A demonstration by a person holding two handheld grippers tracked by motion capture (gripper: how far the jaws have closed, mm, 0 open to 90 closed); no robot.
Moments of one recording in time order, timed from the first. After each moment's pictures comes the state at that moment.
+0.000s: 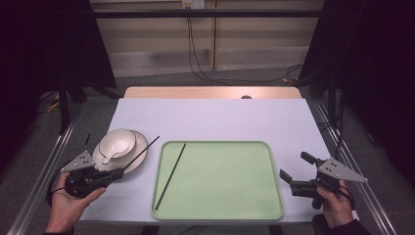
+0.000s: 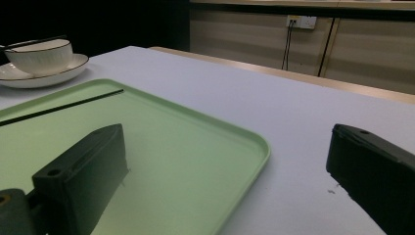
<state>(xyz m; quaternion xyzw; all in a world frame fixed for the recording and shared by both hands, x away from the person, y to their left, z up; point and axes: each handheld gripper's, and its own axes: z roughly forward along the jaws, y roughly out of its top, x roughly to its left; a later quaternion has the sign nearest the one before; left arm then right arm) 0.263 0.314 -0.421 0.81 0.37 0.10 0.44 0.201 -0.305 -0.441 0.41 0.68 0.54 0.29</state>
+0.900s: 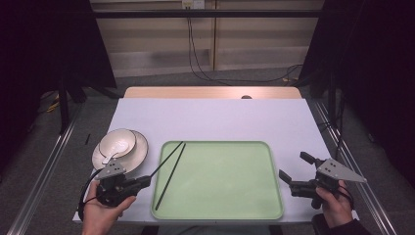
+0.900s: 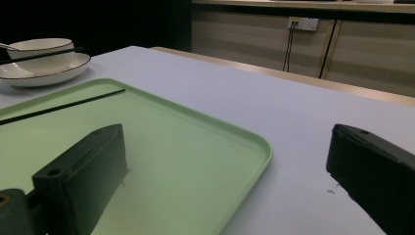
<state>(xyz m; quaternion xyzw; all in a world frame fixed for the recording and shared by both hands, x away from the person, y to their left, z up) 0.236 0.238 -0.424 0.80 0.40 0.08 0.44 0.201 -0.304 -0.441 0.40 0.68 0.54 0.29</state>
